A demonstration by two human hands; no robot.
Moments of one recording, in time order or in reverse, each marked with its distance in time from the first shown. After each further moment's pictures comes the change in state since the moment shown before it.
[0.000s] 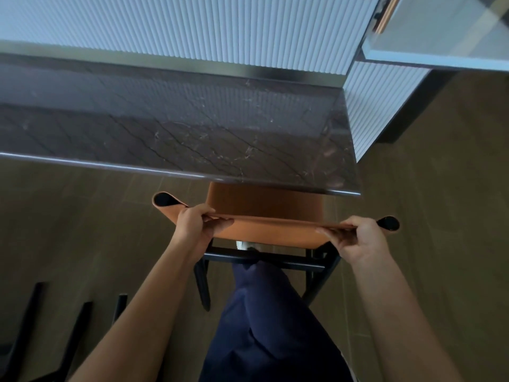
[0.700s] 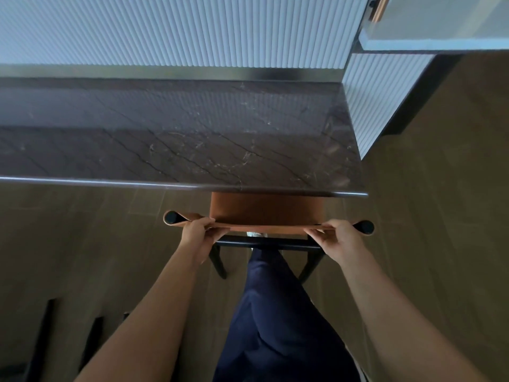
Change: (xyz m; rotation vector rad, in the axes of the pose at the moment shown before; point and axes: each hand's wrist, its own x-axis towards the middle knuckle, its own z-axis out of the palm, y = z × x) left_hand 0.079 -0.024 -0.011 0.083 0.071 -0.122; right_hand 0.089 0.026 0.004 -0.027 -0.039 0.107
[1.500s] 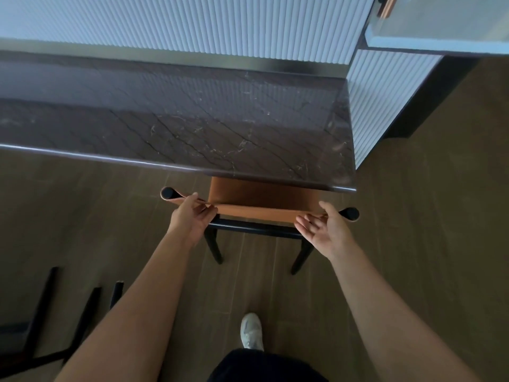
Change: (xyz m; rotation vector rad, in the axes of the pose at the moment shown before) left_hand -0.033 -0.015 0.008 -0.183 0.049 0.031; right_hand -0.018 -0.015 -0.022 -0.113 -0.143 0.054
